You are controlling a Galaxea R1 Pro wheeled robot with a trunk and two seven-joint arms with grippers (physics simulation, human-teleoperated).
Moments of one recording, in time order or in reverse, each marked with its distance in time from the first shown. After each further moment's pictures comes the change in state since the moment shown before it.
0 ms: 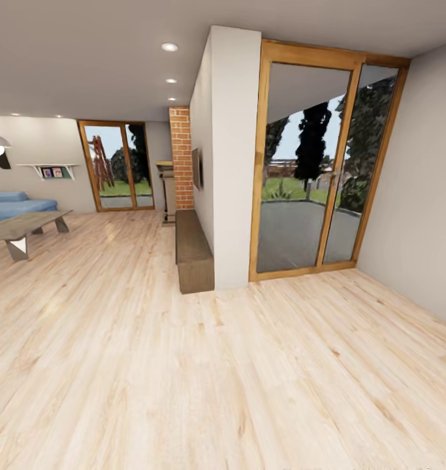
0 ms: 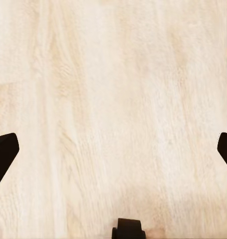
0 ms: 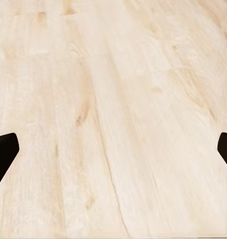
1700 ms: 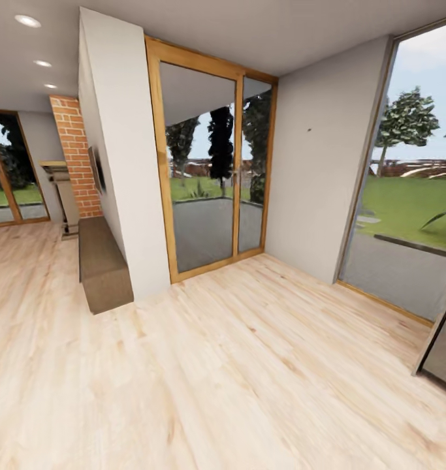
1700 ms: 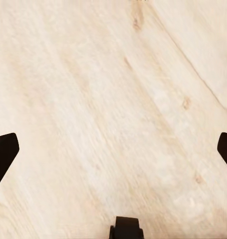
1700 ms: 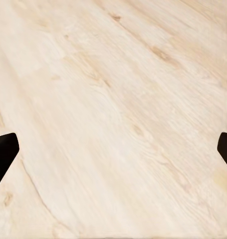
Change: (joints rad) left arm 0.000 -0.006 0.000 0.005 -0.002 0.000 0.002; right arm 0.000 -0.001 0.000 0.000 -0.001 0.000 0.000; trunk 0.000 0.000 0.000
